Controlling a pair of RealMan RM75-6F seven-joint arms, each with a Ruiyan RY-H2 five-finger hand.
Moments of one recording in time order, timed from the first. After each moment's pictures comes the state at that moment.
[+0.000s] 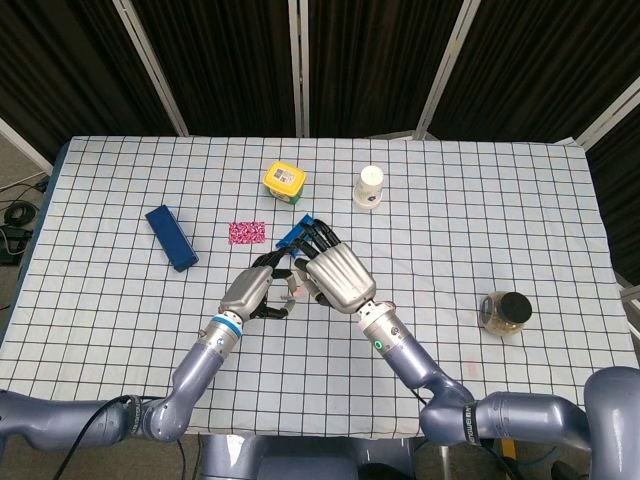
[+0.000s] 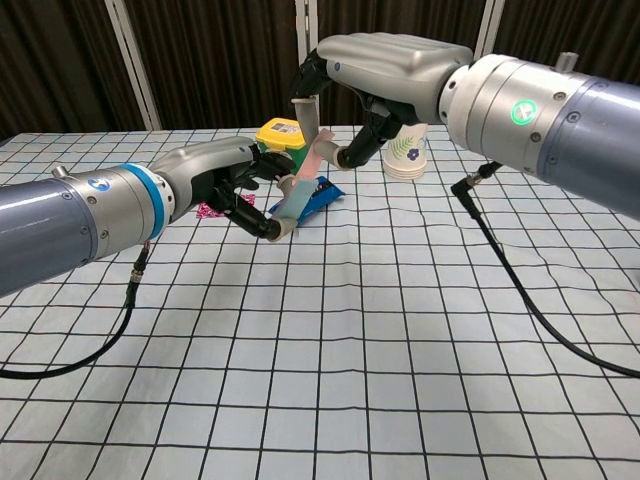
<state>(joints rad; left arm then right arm) -0.83 -1.66 -0.29 -1.70 0.74 0.99 0.23 0.91 -1.56 0.28 -1.67 -1.15 1.06 -0.50</state>
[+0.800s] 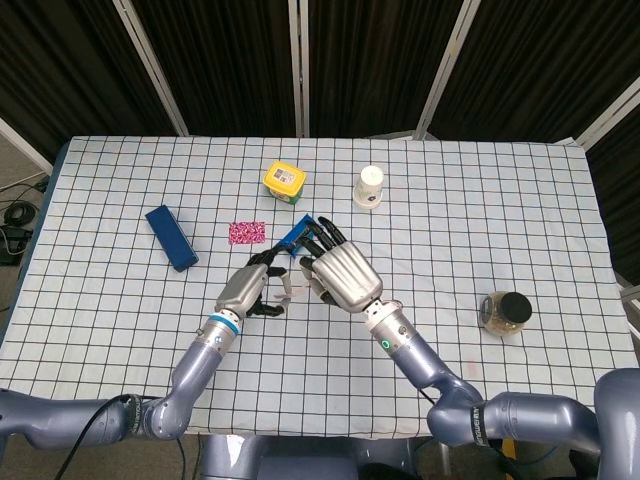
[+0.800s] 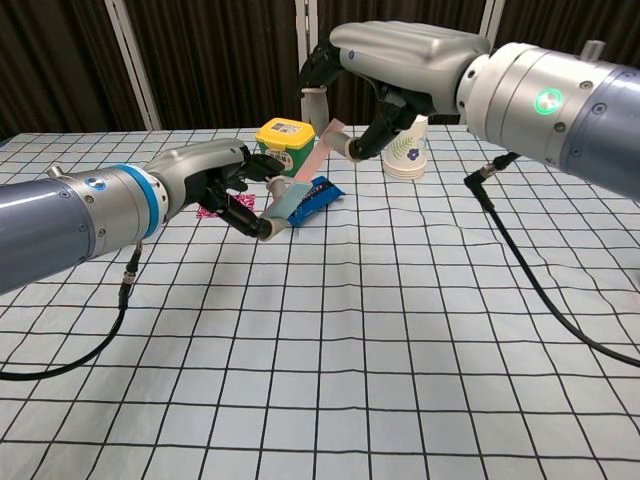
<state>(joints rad) -0.83 -1.65 -0.29 -1.68 0.70 1.01 0.24 0.89 -1.52 0.27 -1.69 -1.19 1.07 -0.46</state>
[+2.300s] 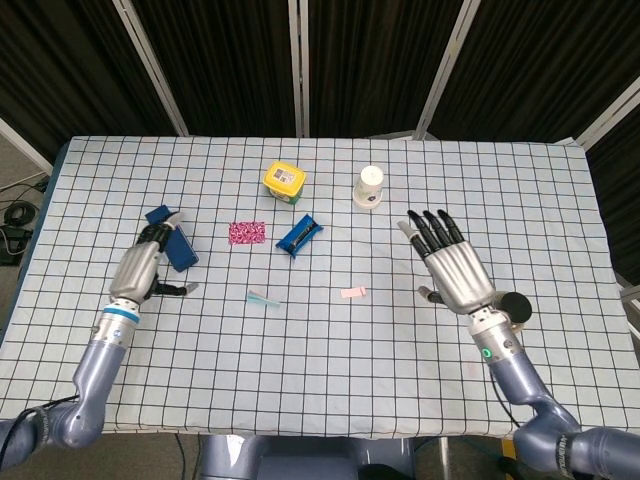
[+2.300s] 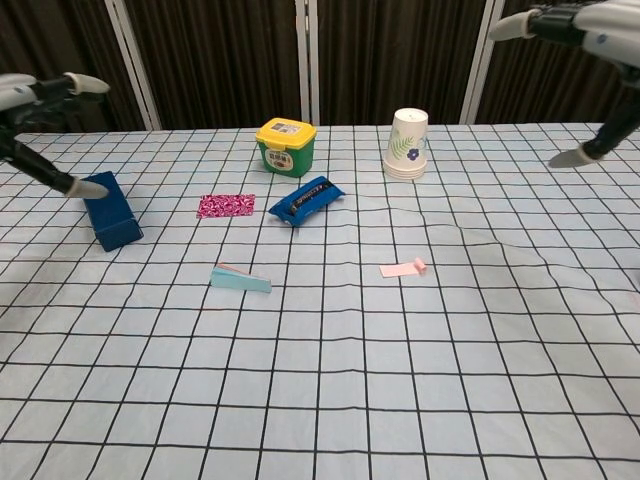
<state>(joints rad) -0.56 -1.35 -0.21 -1.64 1.05 1.14 -0.01 0.61 -1.25 0.12 -1.67 -1.37 1.29 -0.33</state>
